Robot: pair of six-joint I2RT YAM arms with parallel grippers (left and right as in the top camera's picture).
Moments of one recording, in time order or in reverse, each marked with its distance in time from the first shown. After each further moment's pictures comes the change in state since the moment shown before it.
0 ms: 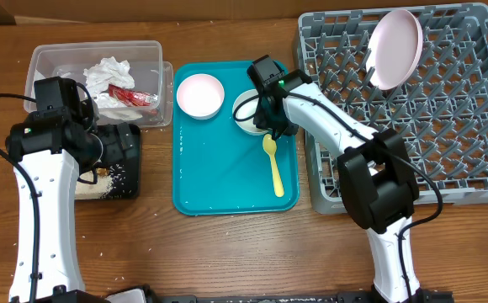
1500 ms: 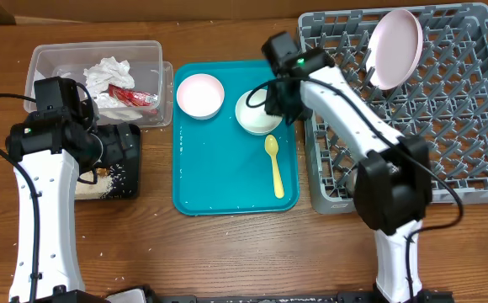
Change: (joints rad) left arm 0.000 0.000 0.000 0.000 0.000 0.000; right arm -0.056 -0.040 0.122 -0.165 -0.042 -0.149
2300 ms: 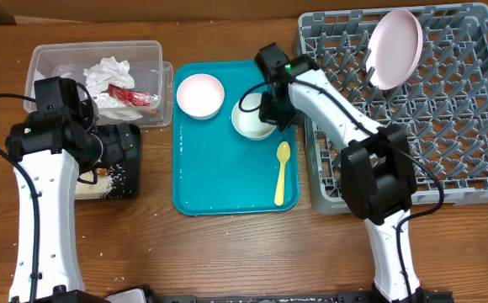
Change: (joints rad) left arm 0.000 0.000 0.000 0.000 0.000 0.000; right arm 0.001 0.094 0.056 -0.012 -0.032 0.002
